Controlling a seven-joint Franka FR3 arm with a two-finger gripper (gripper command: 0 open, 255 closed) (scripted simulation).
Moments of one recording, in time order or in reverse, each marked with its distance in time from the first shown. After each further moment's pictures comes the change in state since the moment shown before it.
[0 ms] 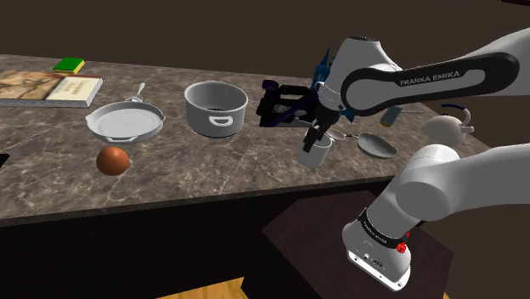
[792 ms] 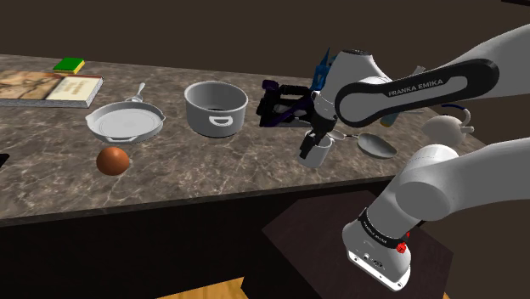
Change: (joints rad) arm 0.000 0.070 -0.001 -0.046 -0.001 0.117 0.001
